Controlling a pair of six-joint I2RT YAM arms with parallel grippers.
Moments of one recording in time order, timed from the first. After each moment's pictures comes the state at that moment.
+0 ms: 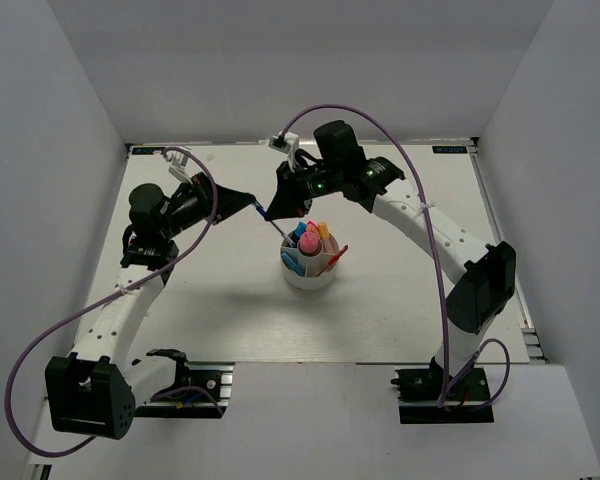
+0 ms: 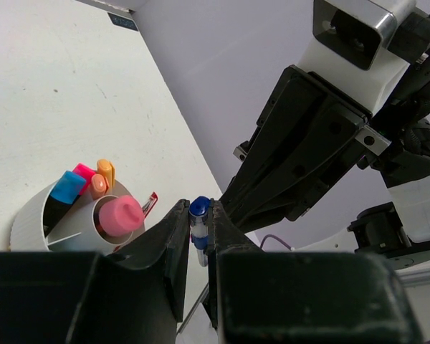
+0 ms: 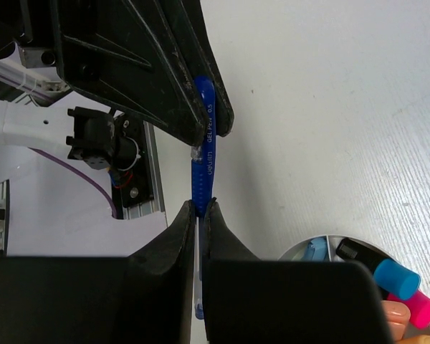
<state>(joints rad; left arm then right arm) -0.13 1.08 0.82 0.29 0.79 -0.94 0.73 1.76 1.77 -0.55 -0.79 0.08</state>
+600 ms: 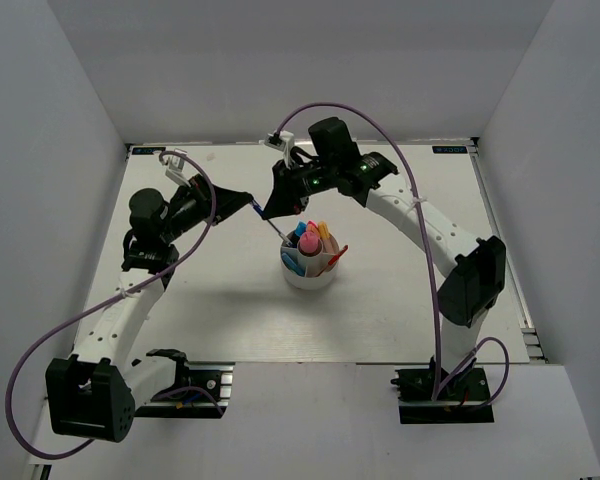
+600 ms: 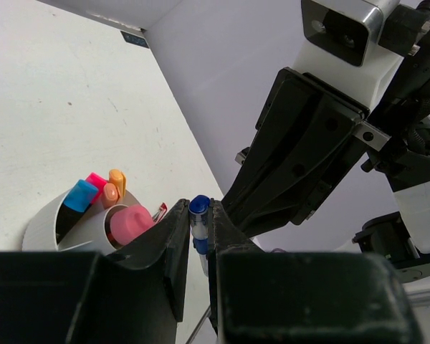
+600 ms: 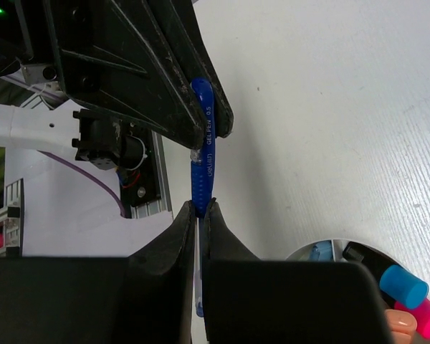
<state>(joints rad) -0.13 1.06 0.78 0.33 0.74 -0.94 0.73 1.81 1.84 -0.59 -0.81 0.11</state>
